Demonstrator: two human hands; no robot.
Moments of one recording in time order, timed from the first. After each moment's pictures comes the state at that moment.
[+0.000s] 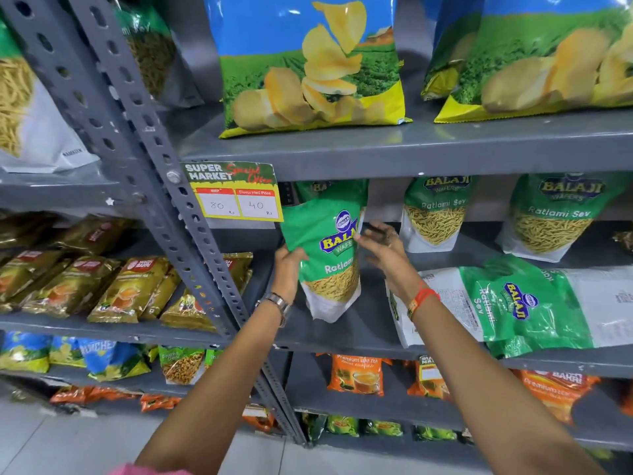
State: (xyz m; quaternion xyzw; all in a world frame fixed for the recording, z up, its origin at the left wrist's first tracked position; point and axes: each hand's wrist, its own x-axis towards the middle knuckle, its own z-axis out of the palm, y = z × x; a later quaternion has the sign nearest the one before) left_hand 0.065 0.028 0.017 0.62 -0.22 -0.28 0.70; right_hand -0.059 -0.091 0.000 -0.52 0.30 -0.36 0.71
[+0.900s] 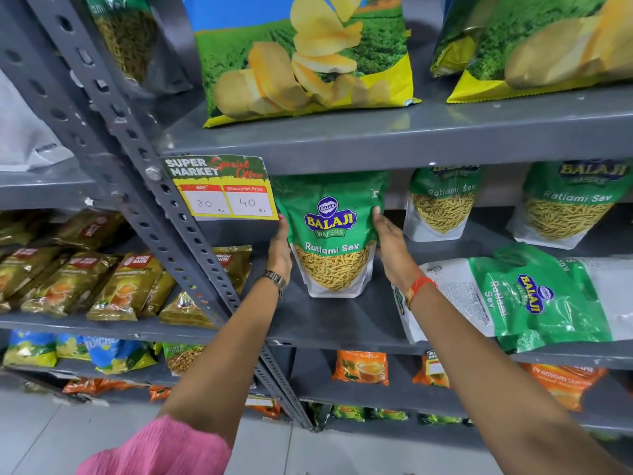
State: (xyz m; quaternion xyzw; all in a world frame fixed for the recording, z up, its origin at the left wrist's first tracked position) left_hand 0.094 0.003 0.019 0.64 -0.13 -0.35 0.68; right_hand -0.041 -0.105 -0.008 -0.54 0.29 -0.36 0.70
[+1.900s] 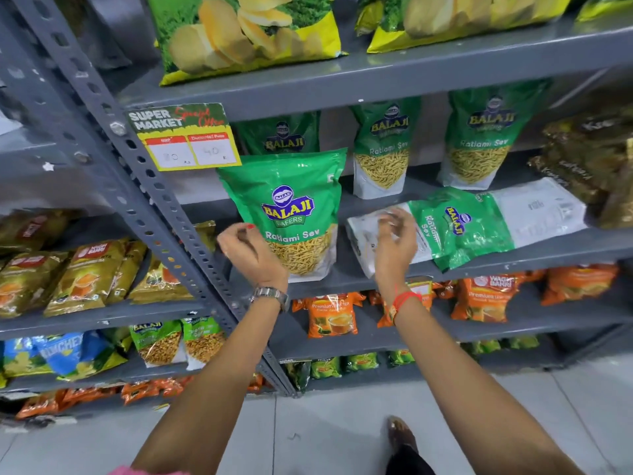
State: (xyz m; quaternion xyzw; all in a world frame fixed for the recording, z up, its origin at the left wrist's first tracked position) left_hand 0.007 0.076 0.002 0.59 -0.21 0.09 0.77; right_hand -0.137 -0.002 -0.019 -0.42 0.46 -0.60 0.50
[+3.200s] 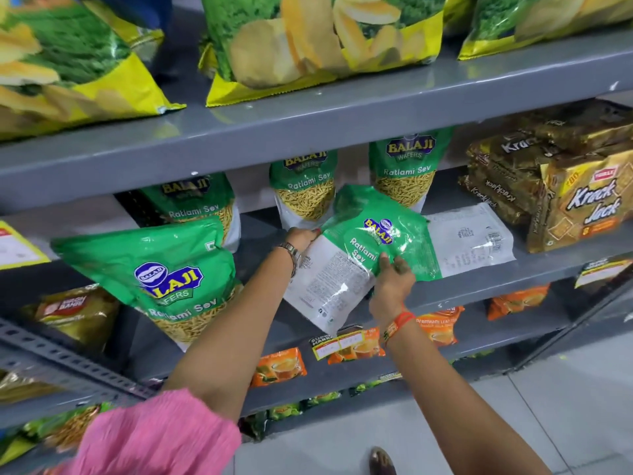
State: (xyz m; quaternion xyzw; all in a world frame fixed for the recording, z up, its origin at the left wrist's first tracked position) left_hand -0.077 -0.162 -0.020 0.74 -0.30 -0.44 0.40; right_hand -0.230 -0.138 -0.060 -0.15 0.58 -0.57 0.56
